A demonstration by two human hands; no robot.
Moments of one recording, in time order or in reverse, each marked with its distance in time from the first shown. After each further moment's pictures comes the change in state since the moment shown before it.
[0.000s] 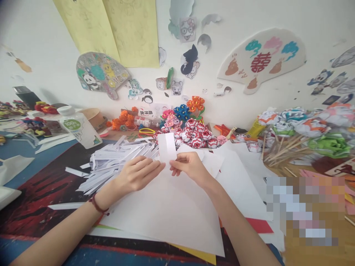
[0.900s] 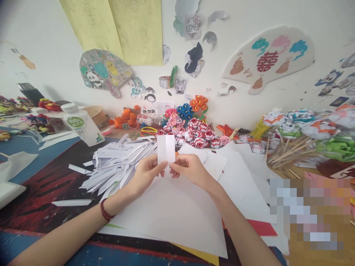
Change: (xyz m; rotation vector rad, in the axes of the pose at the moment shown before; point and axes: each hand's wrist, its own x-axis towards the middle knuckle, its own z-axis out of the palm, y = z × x) left_hand 0.019 0.029 0.020 -1.221 0.066 -1.115; right_hand 0.001 0.006 0.002 -0.123 -0.088 -0.035
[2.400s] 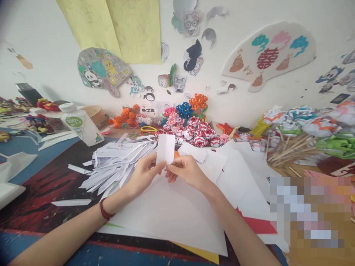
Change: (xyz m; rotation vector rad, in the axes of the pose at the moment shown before) left_hand -0.001 0.002 -0.004 0.119 0.026 0.069; right_hand -0.001 0.002 0.013 0.115 -0.031 0.067
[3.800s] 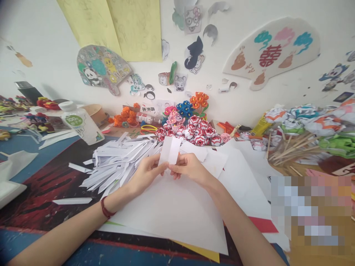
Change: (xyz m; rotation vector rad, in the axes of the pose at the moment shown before) left_hand 0.001 -0.007 0.000 0.022 -0.081 -0.031; right_hand 0.004 0.009 -0.013 0.011 -0.011 0.059
